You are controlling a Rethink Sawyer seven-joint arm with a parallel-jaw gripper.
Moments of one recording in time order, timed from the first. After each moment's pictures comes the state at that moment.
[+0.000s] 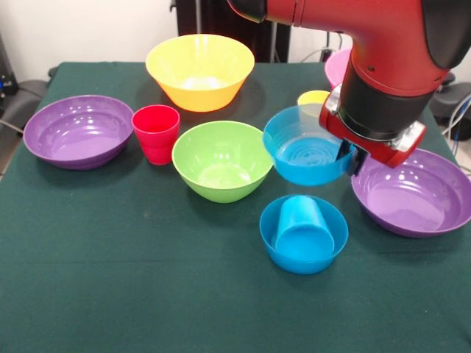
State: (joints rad) arm 0.05 -0.13 -0.34 0.77 0.35 1.26 2.22
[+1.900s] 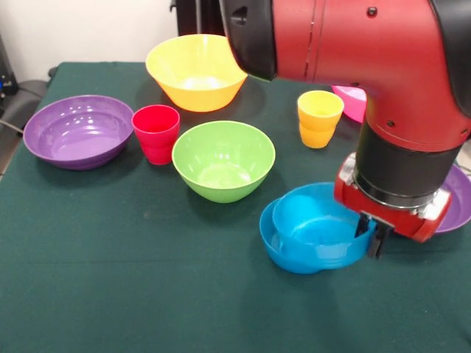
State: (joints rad) arm 0.02 0.02 -0.35 0.50 0.40 1.10 2.22
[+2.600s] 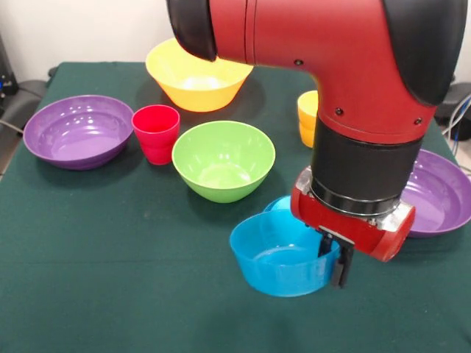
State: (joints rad) arm -0.03 -0.01 -0.35 0.53 0.39 0.93 2.22
